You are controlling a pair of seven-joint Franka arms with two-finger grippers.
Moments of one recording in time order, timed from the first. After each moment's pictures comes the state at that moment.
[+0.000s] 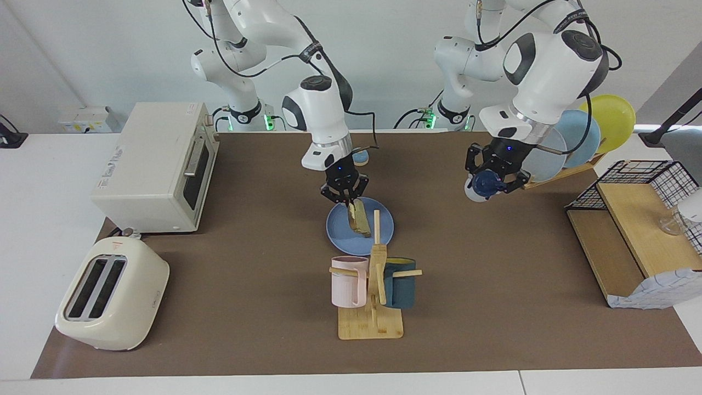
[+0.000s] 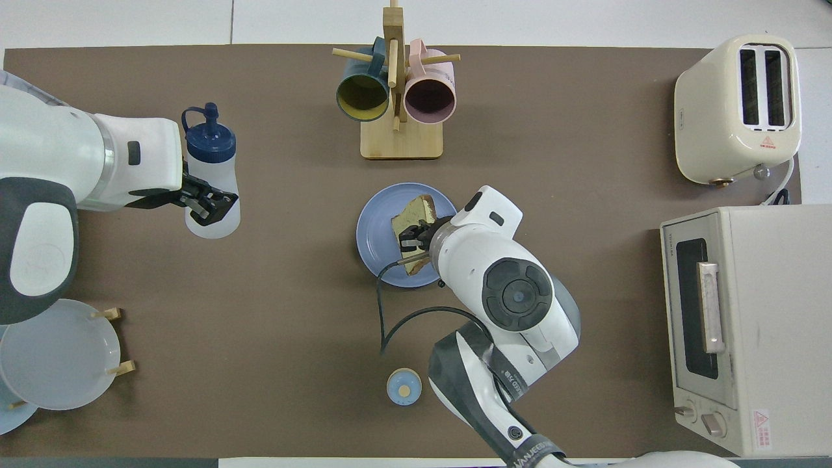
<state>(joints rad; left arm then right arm) -0.66 -0.03 0.38 -1.83 -0.19 1.93 0.61 0.58 0.17 0.02 -2.09 -0.05 2.67 0.48</state>
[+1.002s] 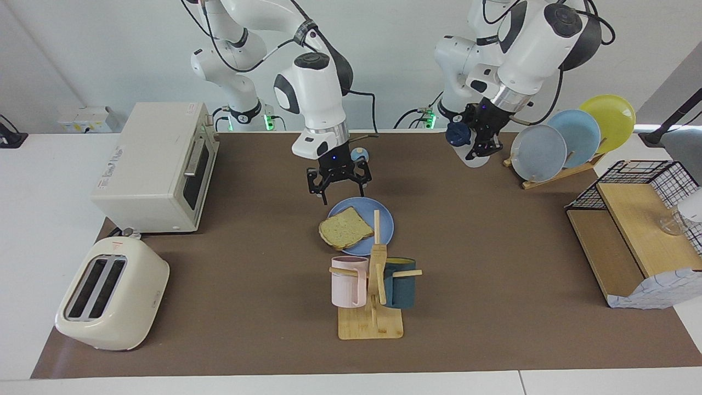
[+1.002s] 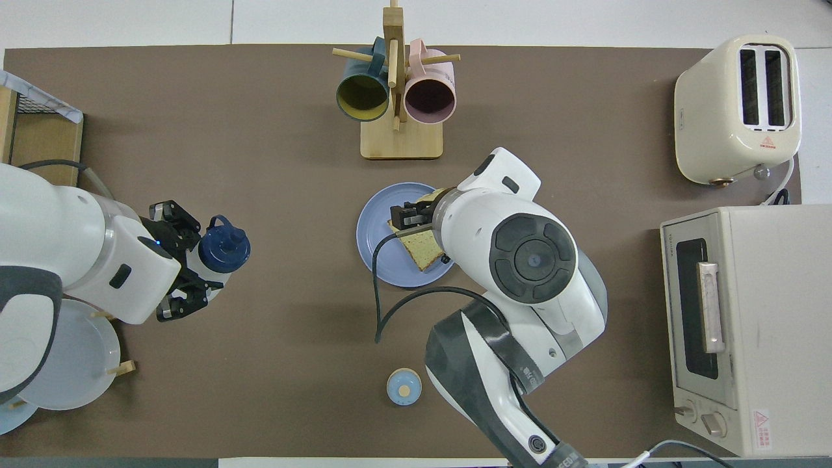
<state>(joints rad) -0.68 -0.23 0.33 -2.00 -0.09 1.76 1.14 0.56 0.14 0.02 -1.89 -0.05 2.38 0.48</state>
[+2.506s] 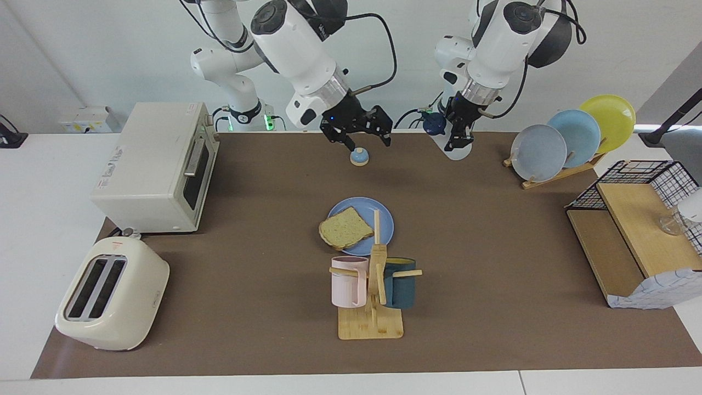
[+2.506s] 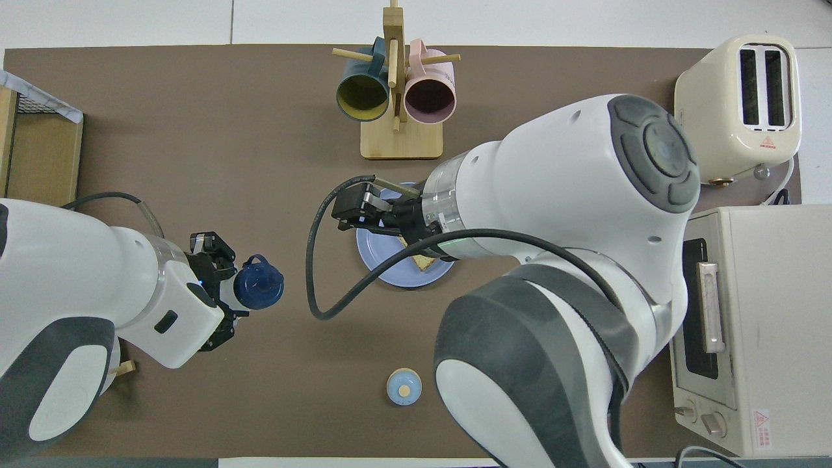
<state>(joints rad) -0.68 -0.28 0.24 -2.08 -0.08 1.78 1.15 0.54 0.12 0.03 -1.58 0.50 1.96 0.72</state>
